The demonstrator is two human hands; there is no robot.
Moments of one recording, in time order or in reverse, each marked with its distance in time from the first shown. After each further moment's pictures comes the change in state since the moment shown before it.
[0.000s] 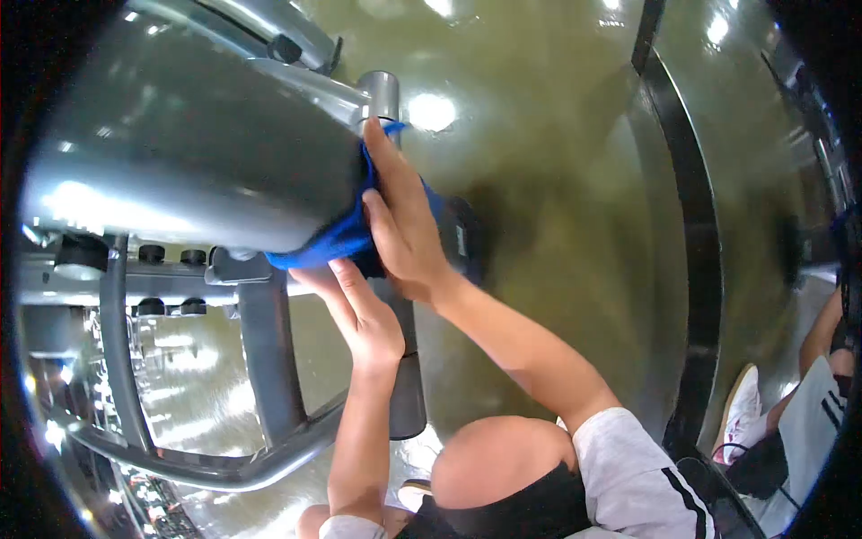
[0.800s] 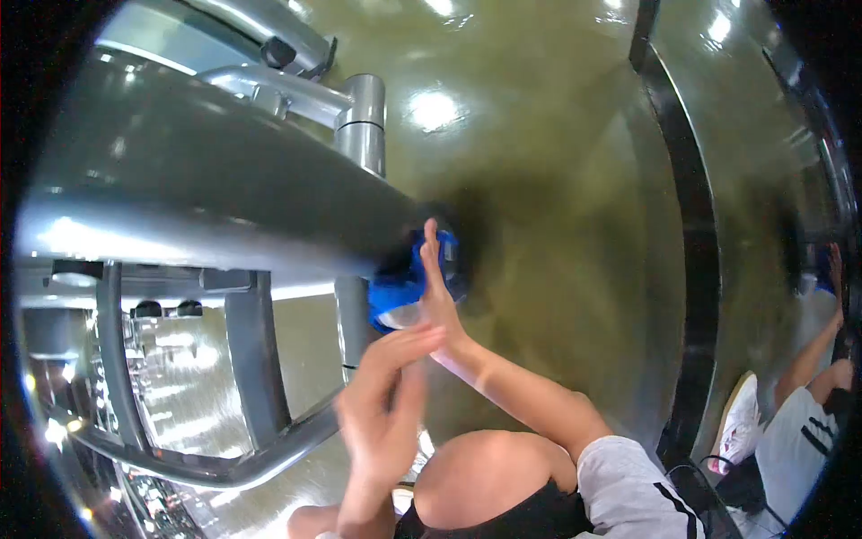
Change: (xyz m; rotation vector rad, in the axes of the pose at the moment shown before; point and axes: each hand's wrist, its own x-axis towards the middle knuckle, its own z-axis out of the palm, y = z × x) left_hand -0.059 0.058 -0.029 0.060 -0.514 -0.131; right_hand -0.119 0.027 -0.011 0.054 -0.017 0.133
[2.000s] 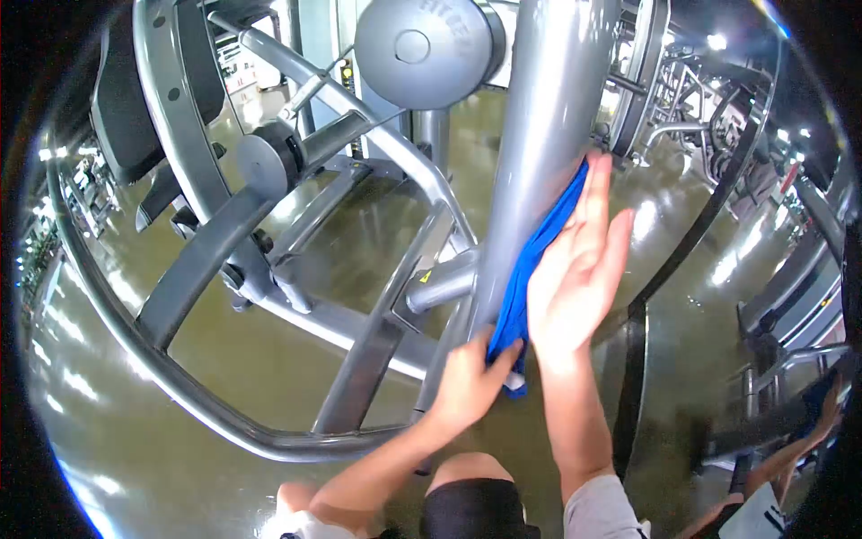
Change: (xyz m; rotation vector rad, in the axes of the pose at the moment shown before) left_hand 0.058 0.047 -0.104 -0.203 0.223 0.031; right_hand 0.245 -0.269 0.109 0.455 -0.193 -0.151
